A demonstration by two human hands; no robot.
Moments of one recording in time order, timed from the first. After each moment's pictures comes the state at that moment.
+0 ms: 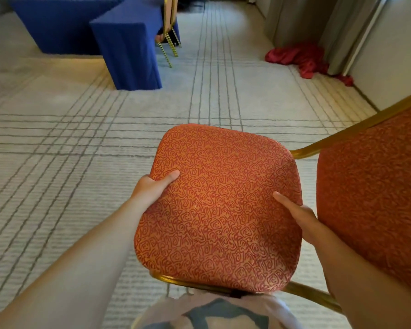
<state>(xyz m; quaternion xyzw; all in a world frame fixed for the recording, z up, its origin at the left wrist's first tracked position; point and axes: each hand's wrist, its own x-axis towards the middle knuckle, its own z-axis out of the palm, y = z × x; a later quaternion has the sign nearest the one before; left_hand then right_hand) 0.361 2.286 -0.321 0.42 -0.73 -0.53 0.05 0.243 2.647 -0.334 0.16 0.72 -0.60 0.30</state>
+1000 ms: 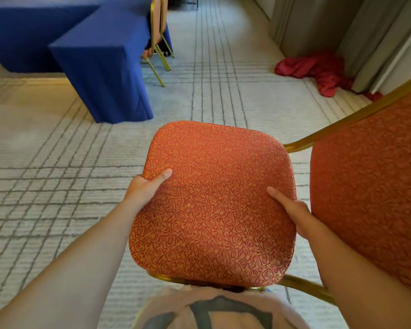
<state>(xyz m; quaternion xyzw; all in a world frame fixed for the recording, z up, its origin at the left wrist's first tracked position) -0.270 1.867 -0.319 0.42 -0.74 -0.52 0.04 -0.388 2.232 -0.330 0.18 0.73 -0.59 0.30</state>
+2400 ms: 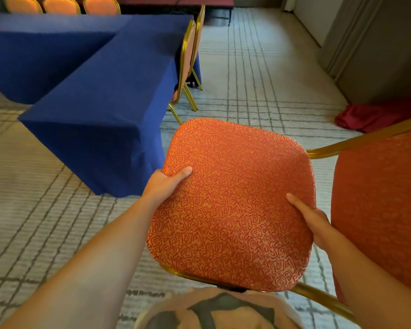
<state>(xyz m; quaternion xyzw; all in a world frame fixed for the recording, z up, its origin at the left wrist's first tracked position) -1.034 1.277 -0.313 0.39 -0.74 -0.54 0.05 -1.156 1.631 -0.334 0.16 0.73 -0.60 0.30</state>
